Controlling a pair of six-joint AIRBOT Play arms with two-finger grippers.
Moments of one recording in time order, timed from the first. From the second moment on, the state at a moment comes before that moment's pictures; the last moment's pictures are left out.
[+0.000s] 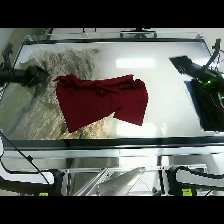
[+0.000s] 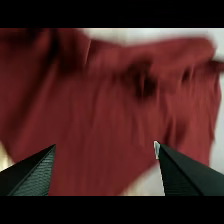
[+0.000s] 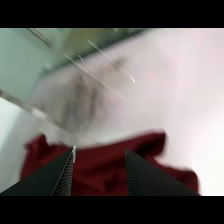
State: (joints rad) left arm 0.38 -1.58 1.57 0.79 -1.43 -1.20; right arm -0.34 -1.42 1.21 -0.21 0.96 0.74
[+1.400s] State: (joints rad) left arm 0.17 -1.21 0.53 0.63 -0.90 -1.06; right arm -0.11 -1.83 1.23 -0.52 0.93 1.00
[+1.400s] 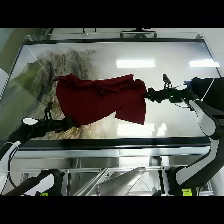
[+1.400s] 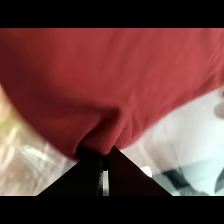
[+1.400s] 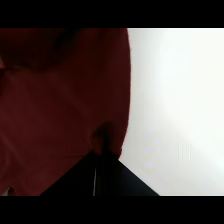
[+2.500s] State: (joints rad) left arm 0.51 -0.76 1.81 0.55 -1.35 -1.09; right arm -0.48 -0.55 1.23 0.04 0.89 0.58
